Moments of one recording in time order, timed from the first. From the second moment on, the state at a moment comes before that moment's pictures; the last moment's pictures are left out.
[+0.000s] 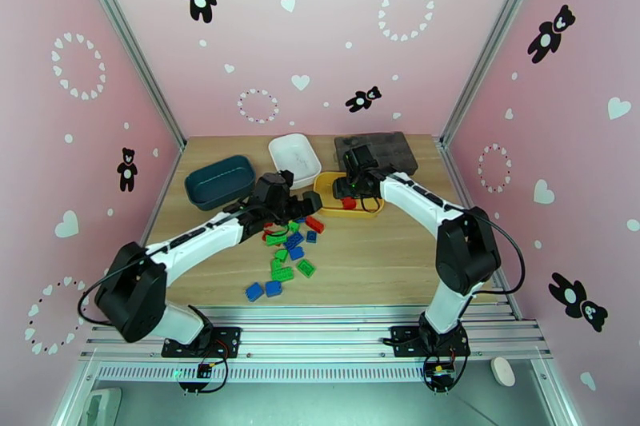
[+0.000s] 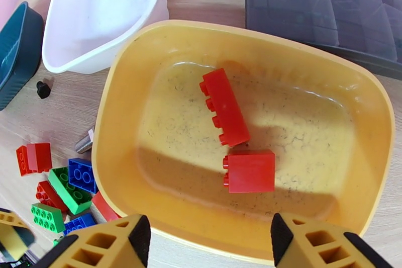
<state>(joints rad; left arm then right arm) -0.62 1.44 0.98 -0.18 0.25 -0.87 0.49 1.75 1.39 -0.64 0.01 0.30</state>
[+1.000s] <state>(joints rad) -0.22 1.04 0.62 -0.48 0.01 -0.84 0.91 2.06 1.79 -0.69 0.03 0.29</state>
